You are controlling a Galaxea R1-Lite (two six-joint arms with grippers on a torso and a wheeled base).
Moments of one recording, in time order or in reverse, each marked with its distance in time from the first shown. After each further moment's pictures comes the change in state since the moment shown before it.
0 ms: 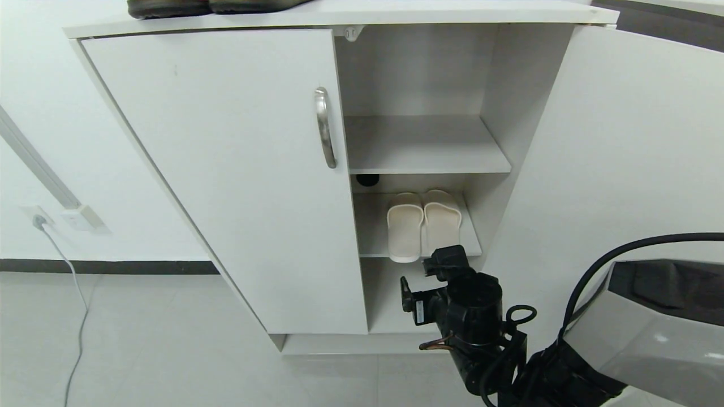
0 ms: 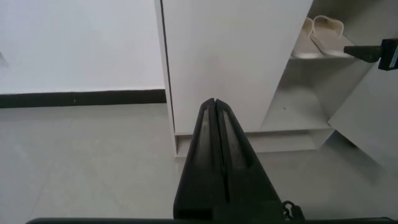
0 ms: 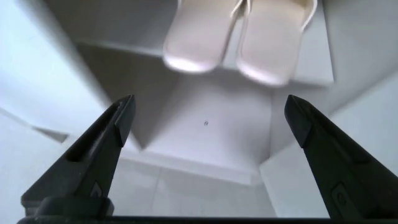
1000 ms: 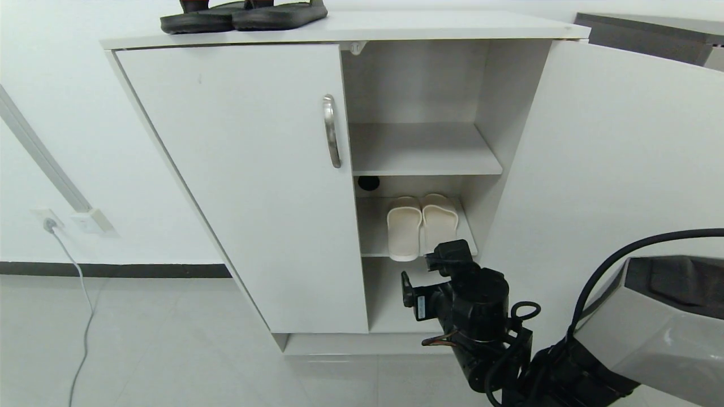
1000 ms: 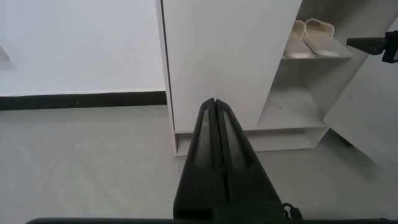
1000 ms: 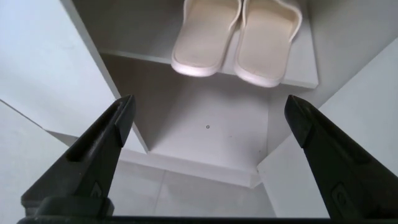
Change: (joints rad) left arm 0.000 0.000 0.000 0.000 -0.002 -0.003; right arm 0.001 -0.029 0.004 -0.002 0.000 -0.006
